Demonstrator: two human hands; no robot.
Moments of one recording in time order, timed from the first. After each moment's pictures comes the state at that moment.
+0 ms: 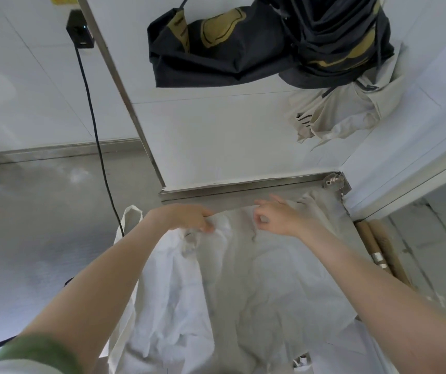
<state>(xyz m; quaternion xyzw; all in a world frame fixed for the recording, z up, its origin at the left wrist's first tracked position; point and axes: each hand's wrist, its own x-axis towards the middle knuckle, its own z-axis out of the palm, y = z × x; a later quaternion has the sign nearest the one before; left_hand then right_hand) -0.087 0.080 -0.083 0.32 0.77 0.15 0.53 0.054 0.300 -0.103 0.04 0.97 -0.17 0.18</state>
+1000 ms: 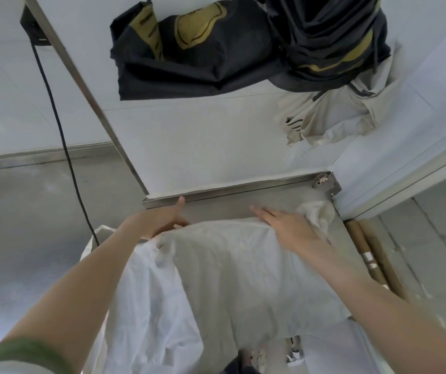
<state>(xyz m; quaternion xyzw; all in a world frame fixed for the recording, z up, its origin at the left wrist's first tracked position) -0.131 0.070 -0.126 0.03 0.67 0.31 0.67 0.084 0.320 -0.113 0.09 0.98 -0.06 0.16</state>
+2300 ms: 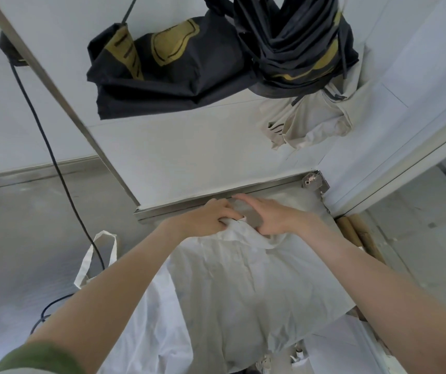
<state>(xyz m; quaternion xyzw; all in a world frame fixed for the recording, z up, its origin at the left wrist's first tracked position) -0.065 0.159 -0.066 0.51 0.74 0.18 0.40 0.051 0.329 -0.079 0.09 0.93 -0.28 0.23</state>
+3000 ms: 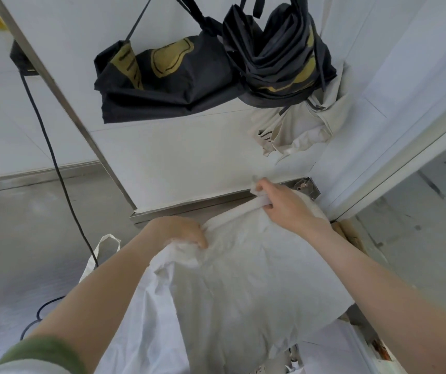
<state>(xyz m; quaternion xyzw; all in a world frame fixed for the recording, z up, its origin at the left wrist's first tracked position) -0.074 0.138 -0.065 0.31 0.82 0.01 0.48 0.075 0.341 -0.045 0.15 0.97 -0.19 -0.03</state>
